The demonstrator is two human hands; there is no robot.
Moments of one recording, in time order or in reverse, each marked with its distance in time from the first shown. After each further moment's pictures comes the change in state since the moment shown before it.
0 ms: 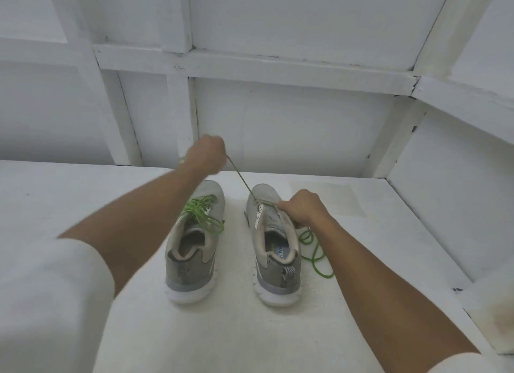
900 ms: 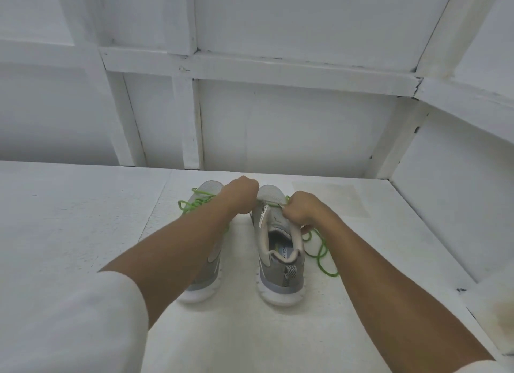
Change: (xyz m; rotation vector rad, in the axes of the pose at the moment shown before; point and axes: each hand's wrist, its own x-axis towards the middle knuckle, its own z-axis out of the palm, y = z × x) left_hand -0.052 0.043 0.056 0.170 -0.316 0.196; right_hand -0.007 -0.012 -0.002 -0.049 -0.177 0.018
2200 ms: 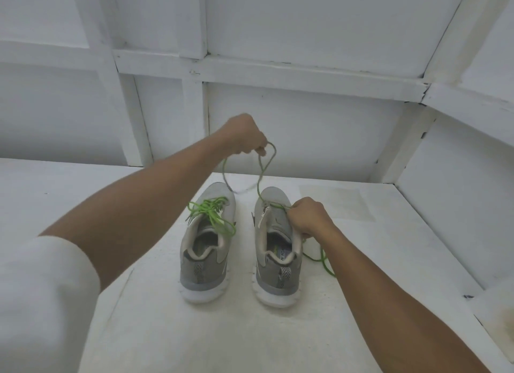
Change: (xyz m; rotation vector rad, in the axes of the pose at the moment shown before) left_hand 0.000 -0.017 -0.131 -0.582 0.105 -0.117; right_hand -0.003 0.001 0.017 0.089 0.174 -0.014
